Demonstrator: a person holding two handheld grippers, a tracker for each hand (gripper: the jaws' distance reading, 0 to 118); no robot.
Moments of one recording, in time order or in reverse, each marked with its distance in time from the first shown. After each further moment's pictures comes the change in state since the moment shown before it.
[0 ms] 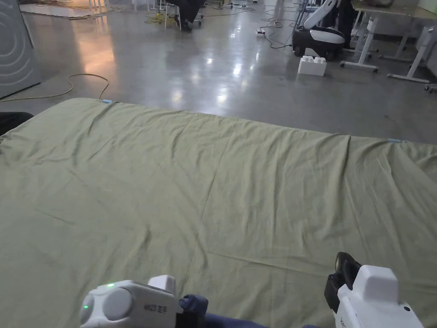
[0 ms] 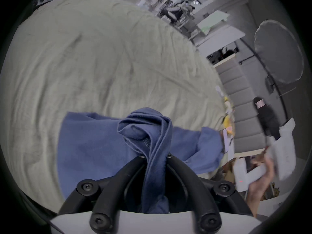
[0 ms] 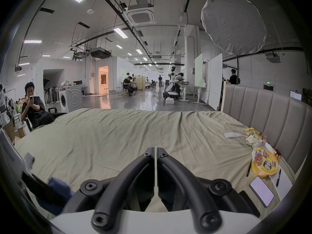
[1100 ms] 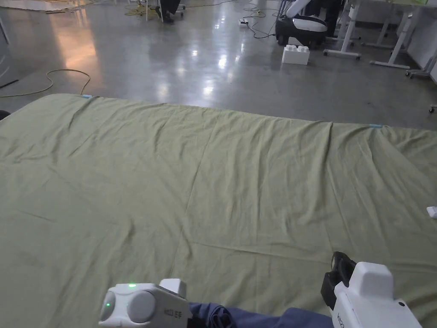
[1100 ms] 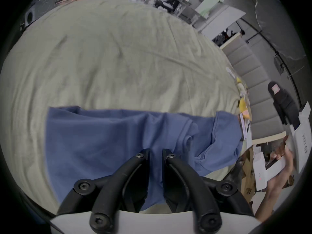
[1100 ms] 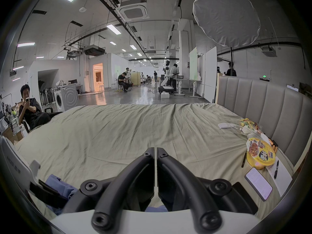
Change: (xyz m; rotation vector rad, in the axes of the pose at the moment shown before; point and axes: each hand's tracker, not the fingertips) left arm 0.034 -0.014 -0.037 -0.068 0.113 -0.125; right arm 0.026 -0.019 0.007 -0.068 -0.033 -0.051
